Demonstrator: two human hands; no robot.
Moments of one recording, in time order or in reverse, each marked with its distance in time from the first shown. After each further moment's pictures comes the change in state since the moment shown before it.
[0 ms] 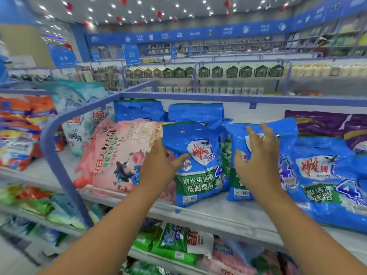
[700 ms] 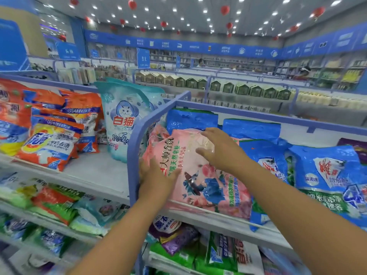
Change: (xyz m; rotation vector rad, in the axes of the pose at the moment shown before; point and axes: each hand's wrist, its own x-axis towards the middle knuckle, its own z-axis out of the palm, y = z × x) left_hand 0.035 -0.167 -0.123 -0.026 -0.039 -0.229; right_hand 0.028 -0.233 0.139 -0.170 -0.559 -0.295
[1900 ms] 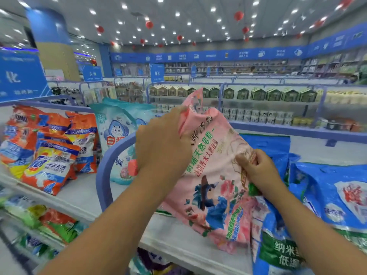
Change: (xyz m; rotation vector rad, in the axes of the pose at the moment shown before) left_hand 0.017 0.168 -0.036 0.264 0.513 0.562; right_hand 0.012 0.154 0.008 0.663 0.283 0.319
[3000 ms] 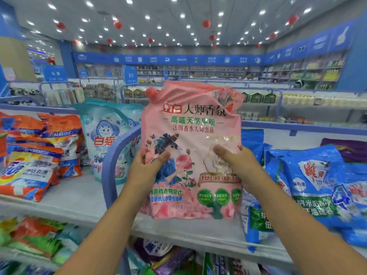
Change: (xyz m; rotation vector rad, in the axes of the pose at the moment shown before) left_hand -0.062 -0.097 0.022 -1.044 -0.469 -0.677; right_hand -0.071 -0.082 0.013 0.311 -0.007 0.210
